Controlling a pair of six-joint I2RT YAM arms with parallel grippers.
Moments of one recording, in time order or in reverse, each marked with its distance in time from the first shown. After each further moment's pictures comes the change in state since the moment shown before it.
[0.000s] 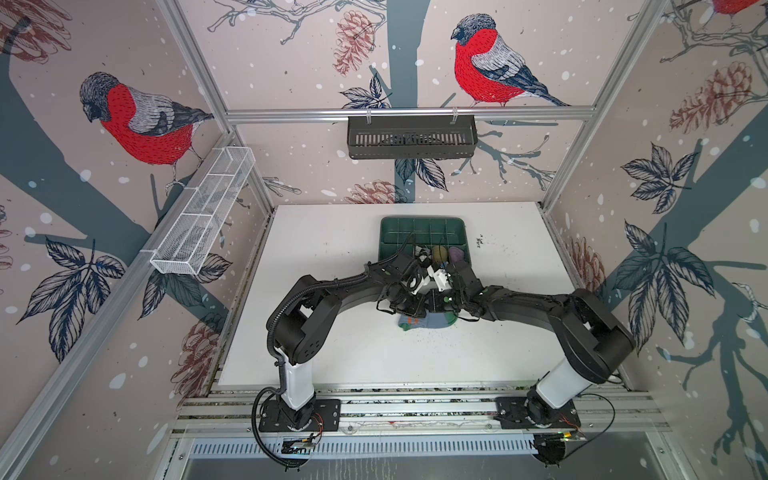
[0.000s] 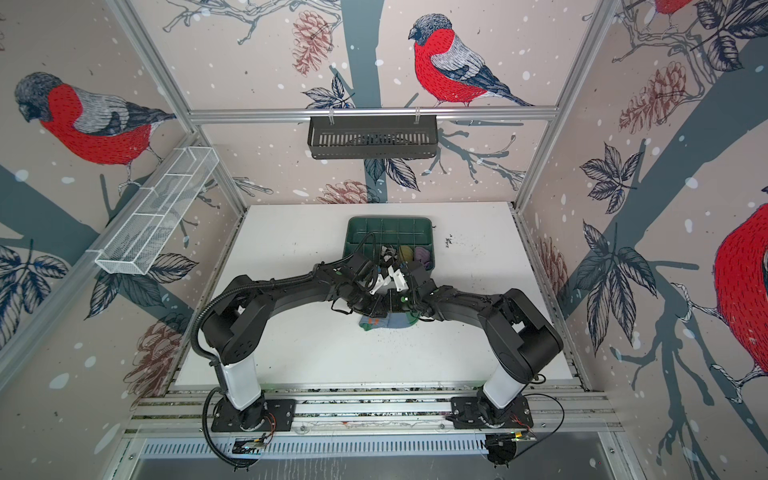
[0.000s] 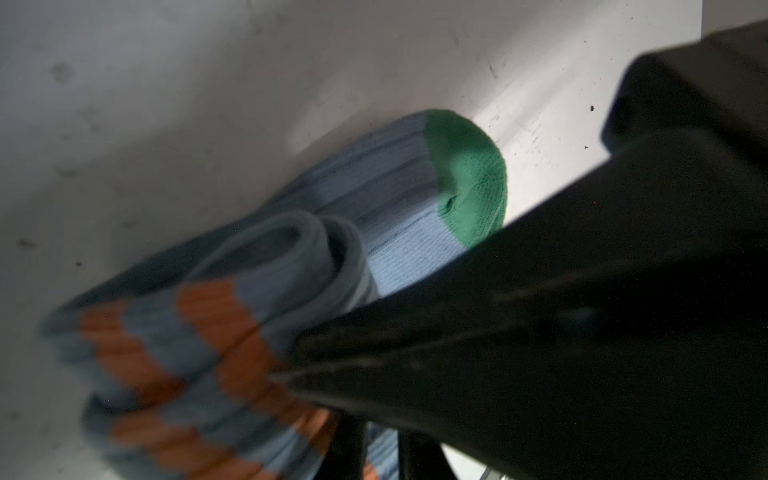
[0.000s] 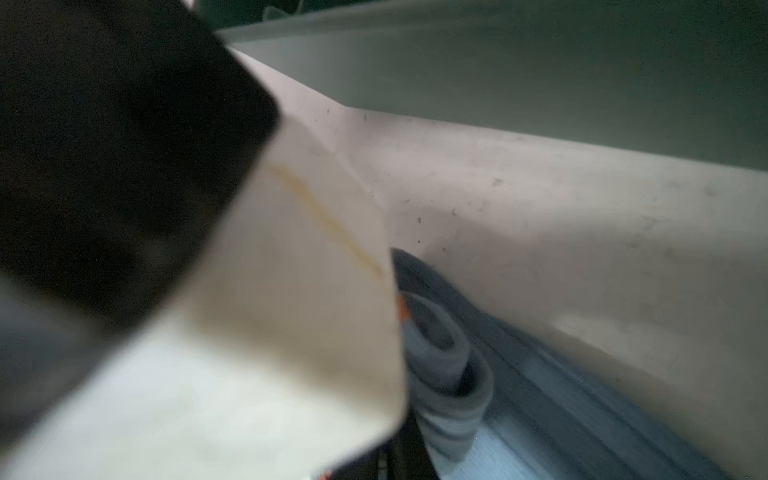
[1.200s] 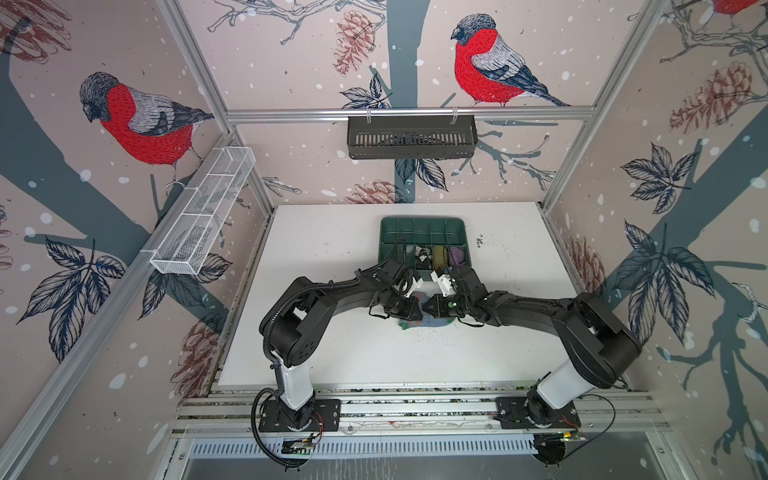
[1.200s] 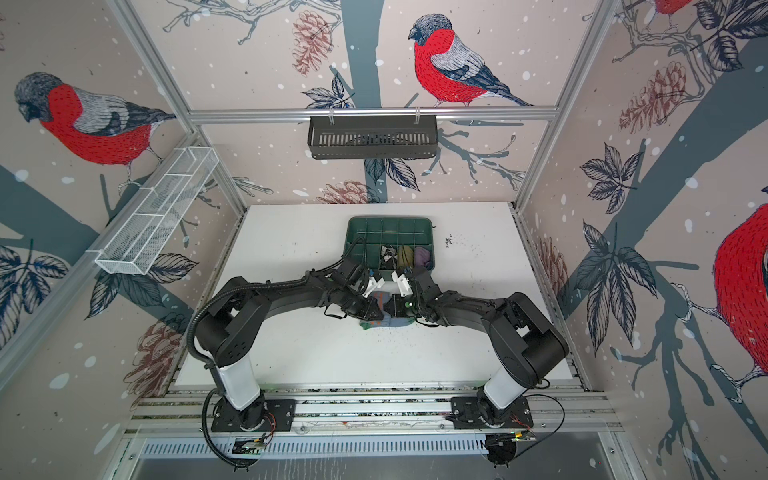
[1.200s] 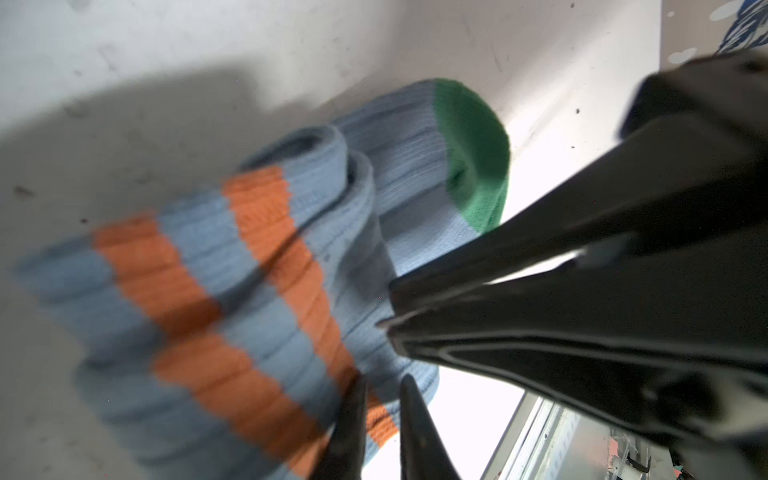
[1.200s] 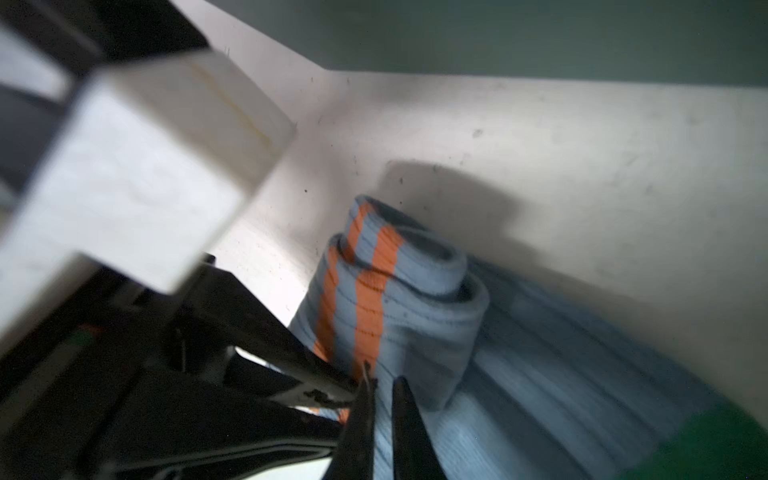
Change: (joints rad) left arm 0.045 -0.046 -0.132 0.139 0.079 -0.029; right arm -0.008 -0.057 -0.082 0.008 -0.018 -0.003
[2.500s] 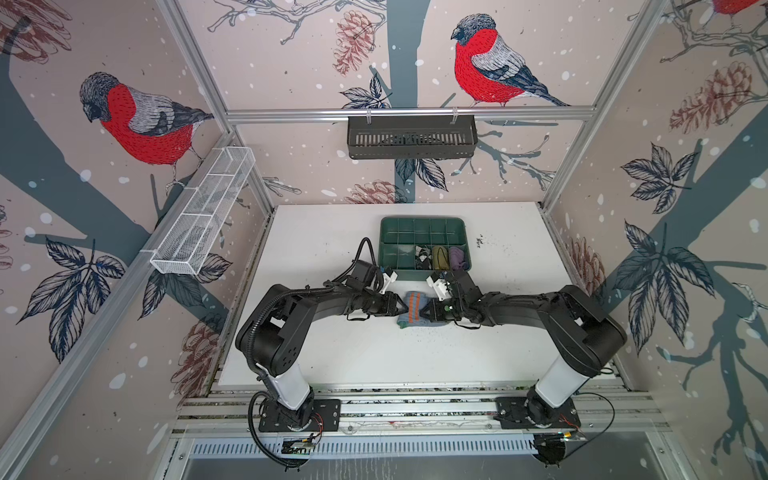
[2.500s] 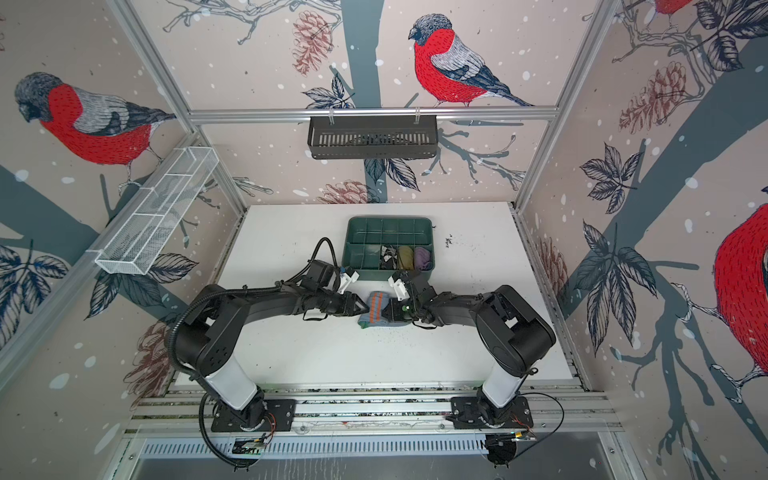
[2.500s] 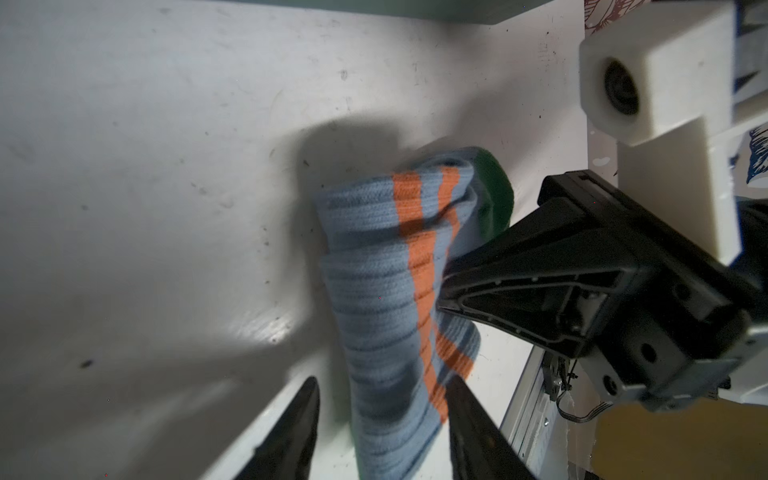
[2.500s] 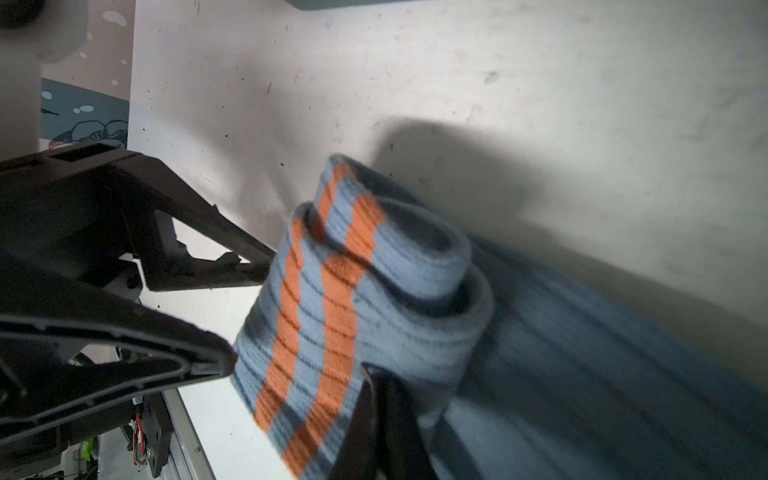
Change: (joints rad) left arm 0.185 -0.106 -0.248 0.272 0.106 -0.100; right arm 0.013 0.088 0.014 0.030 -0.014 -0.005
